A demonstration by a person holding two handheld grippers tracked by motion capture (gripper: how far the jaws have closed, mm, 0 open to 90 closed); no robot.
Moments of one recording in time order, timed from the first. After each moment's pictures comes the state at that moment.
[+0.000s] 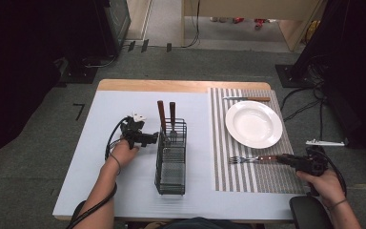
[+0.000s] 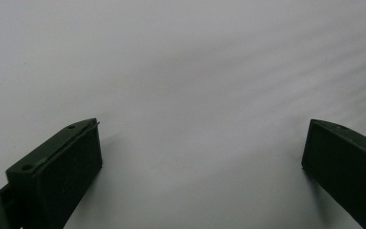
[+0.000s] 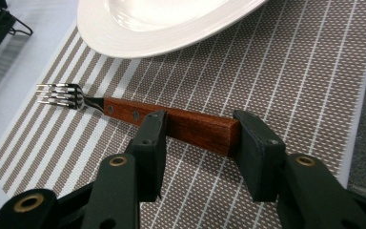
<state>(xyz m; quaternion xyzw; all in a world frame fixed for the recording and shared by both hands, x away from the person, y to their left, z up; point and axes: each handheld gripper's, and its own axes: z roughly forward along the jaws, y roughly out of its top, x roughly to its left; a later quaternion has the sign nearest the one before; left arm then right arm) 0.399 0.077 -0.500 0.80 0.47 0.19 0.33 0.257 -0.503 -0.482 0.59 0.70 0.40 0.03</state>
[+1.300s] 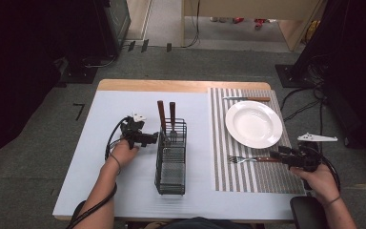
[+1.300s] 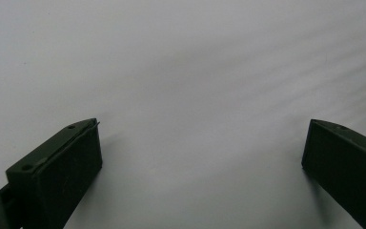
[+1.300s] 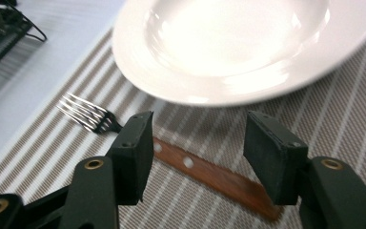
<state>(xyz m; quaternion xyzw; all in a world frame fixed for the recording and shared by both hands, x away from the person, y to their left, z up) 0.399 0.077 -0.500 0.80 0.47 0.19 0.33 0.265 -0.469 -0.456 0.54 0.73 0.41 0.09</state>
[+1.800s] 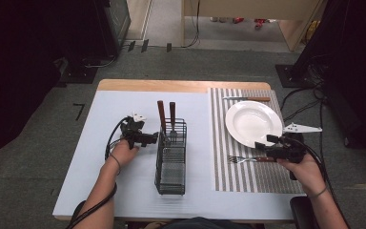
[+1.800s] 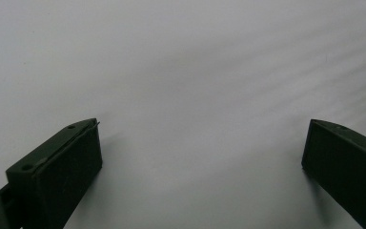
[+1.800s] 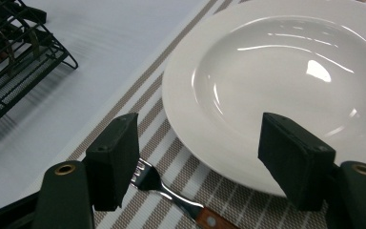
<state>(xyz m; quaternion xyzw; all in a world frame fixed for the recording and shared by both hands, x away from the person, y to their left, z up) 0.399 0.077 -0.500 0.80 0.47 0.19 0.33 0.284 -0.417 -0.430 0.50 0.74 0.43 0.12</state>
